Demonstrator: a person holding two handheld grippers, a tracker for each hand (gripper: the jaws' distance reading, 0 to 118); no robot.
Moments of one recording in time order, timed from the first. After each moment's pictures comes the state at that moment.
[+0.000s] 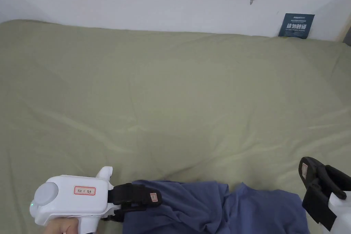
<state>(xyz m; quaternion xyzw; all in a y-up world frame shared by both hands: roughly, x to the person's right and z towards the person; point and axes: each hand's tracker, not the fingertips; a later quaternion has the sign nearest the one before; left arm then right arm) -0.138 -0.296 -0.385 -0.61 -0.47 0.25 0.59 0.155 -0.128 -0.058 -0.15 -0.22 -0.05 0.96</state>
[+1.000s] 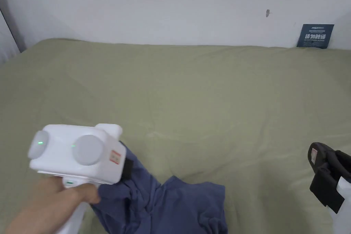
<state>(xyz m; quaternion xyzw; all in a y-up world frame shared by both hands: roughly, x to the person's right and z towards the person) -0.075 -0.113 -0.296 -0.50 -0.22 -0.14 0.83 0.165 -0.108 -0.045 -0.09 -0.20 -0.06 0.97</state>
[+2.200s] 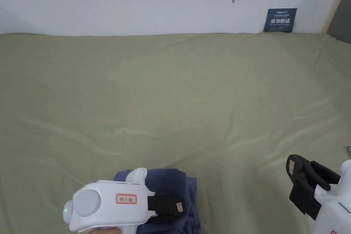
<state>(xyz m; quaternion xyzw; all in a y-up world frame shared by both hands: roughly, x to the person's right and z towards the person) -0.043 -0.263 -0.294 -0.58 -0.47 0.17 0.64 0.190 -0.140 -0.028 -0.15 -0.22 -0.12 0.96</state>
